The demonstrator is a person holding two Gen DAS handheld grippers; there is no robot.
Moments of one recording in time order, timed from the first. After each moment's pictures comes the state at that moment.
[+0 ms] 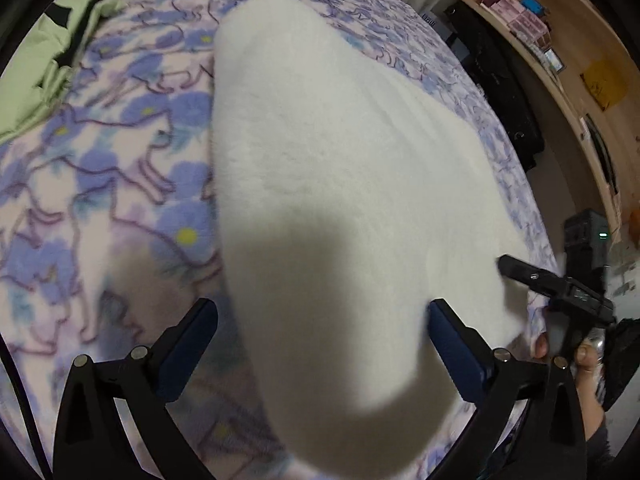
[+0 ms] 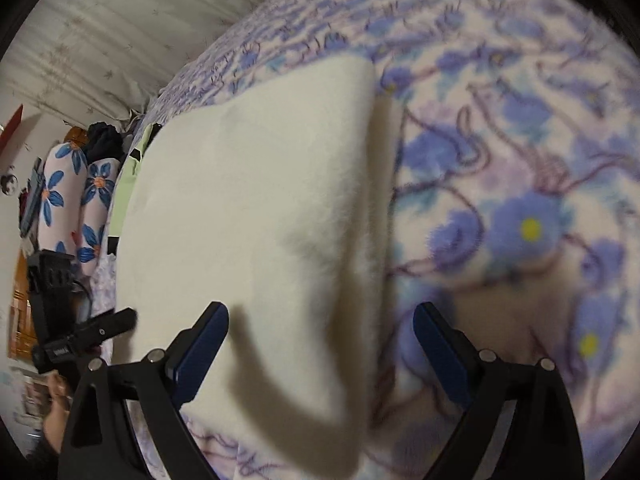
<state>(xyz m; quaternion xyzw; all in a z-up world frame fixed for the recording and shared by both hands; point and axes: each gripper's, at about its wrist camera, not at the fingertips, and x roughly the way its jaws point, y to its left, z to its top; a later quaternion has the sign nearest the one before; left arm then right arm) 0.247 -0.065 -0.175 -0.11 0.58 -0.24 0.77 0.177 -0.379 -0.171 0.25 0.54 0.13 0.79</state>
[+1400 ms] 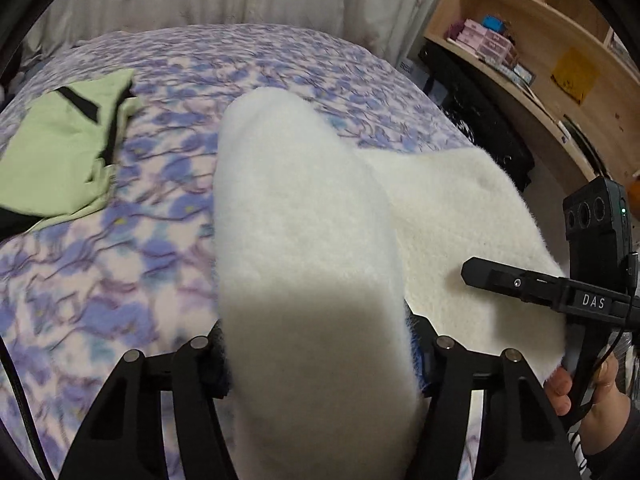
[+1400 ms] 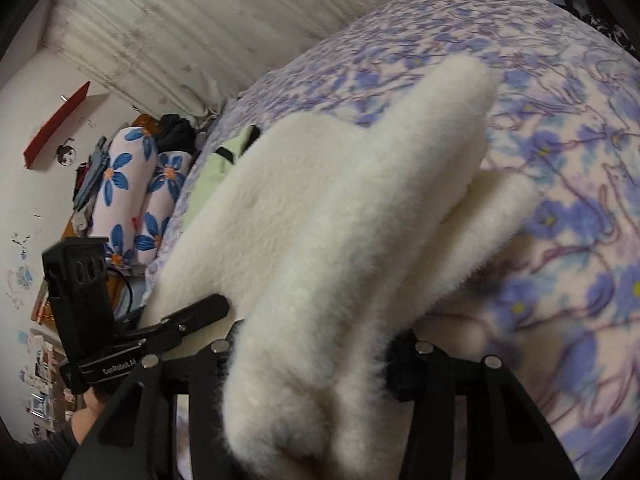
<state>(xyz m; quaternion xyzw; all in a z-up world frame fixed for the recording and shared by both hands) 0.211 -0.046 -0.104 -0.06 0.47 -0.23 0.85 0.176 -0.269 -0.099 0.23 0.46 0.23 0.83</state>
